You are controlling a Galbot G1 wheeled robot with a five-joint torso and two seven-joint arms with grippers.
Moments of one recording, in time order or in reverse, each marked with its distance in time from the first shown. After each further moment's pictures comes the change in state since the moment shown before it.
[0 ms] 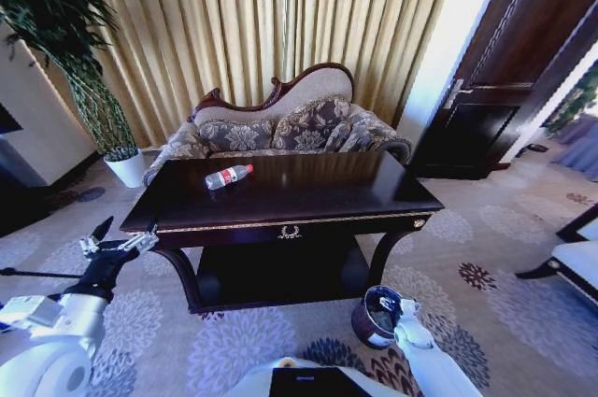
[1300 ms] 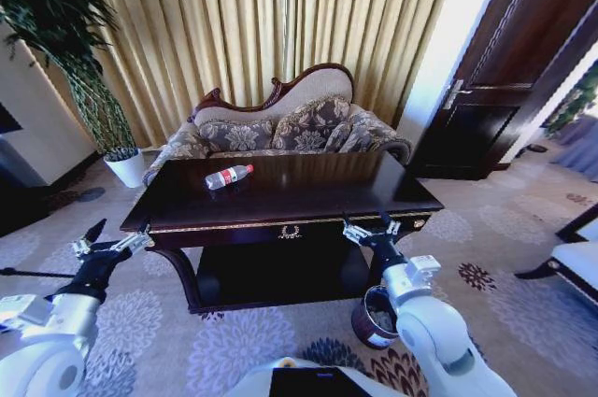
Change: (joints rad) left arm 0.000 0.020 -0.042 0.008 -0.038 0.054 -0.027; right arm -0.288 0.021 -0.018 1.196 -0.034 -0.200 -0.035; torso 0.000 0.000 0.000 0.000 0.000
